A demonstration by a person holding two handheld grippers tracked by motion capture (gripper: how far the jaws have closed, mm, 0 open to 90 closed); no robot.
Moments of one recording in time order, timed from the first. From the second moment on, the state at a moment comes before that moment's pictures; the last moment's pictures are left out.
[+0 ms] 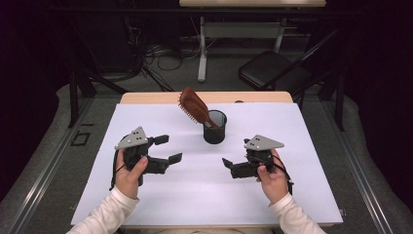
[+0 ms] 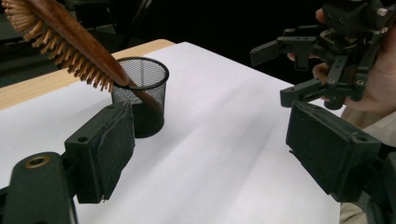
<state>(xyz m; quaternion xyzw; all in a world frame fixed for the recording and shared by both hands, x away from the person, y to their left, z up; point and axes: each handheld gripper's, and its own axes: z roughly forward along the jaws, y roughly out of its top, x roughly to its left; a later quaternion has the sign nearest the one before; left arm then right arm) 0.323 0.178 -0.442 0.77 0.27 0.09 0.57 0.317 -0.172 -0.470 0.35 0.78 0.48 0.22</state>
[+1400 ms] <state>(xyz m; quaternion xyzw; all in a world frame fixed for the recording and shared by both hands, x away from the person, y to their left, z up) 0.299 0.234 -0.517 0.75 0.36 0.15 0.54 0.284 -0.251 -0.503 0.42 0.75 0.45 0.24</state>
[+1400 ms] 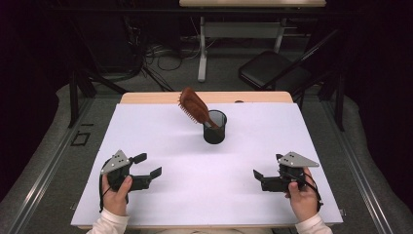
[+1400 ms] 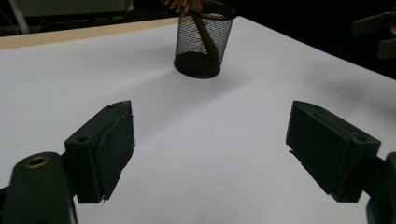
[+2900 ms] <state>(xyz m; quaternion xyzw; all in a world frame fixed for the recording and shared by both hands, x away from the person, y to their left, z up) 0.308 0.265 -0.538 0.72 0.42 0.16 0.53 0.300 -0.287 -0.538 0.49 0.72 0.42 0.25</state>
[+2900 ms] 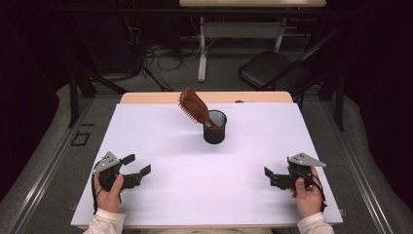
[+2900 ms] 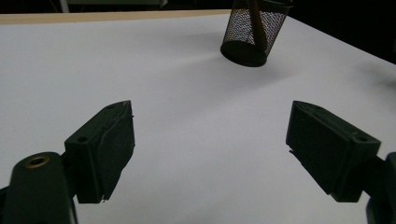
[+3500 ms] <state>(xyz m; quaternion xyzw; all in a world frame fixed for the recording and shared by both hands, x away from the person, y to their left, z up) 0.310 0.265 -0.541 0.72 0.42 0.16 0.52 0.303 -0.288 -0.541 0.50 0.72 0.42 0.24</state>
